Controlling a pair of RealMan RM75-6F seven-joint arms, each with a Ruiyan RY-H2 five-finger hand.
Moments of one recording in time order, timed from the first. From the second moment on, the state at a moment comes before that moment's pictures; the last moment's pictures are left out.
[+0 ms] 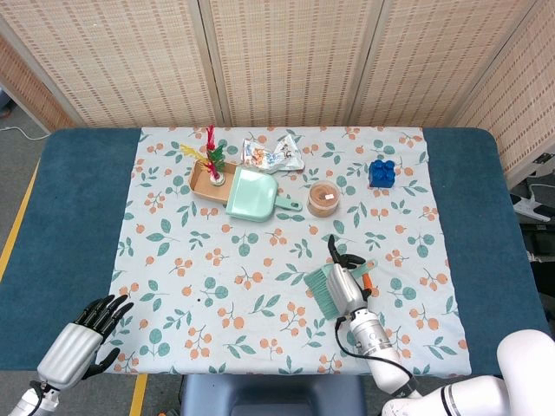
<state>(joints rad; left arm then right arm) -0.13 -1.16 0.16 -1.57 1.81 1.44 0.08 0.77 -1.60 -0.06 -1.86 -0.82 1.41 -2.14</state>
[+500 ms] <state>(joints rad) -0.14 -1.19 0.15 -1.56 1.77 1.39 0.13 0.83 -1.53 -0.07 -1.71 -0.74 1.35 -2.04</state>
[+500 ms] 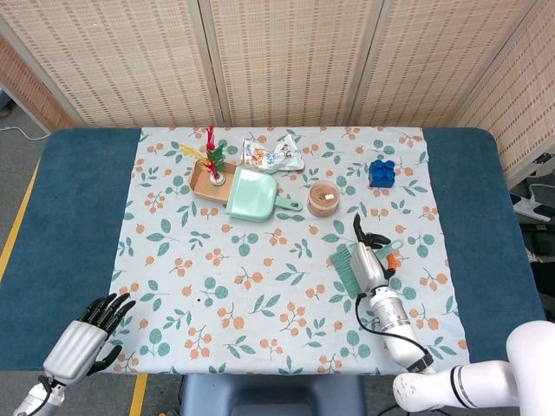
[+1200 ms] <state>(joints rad) -0.15 -1.24 0.11 -1.55 1.66 1.32 0.20 0.87 -1.51 -0.12 -1.41 -0.65 1.20 -1.89</state>
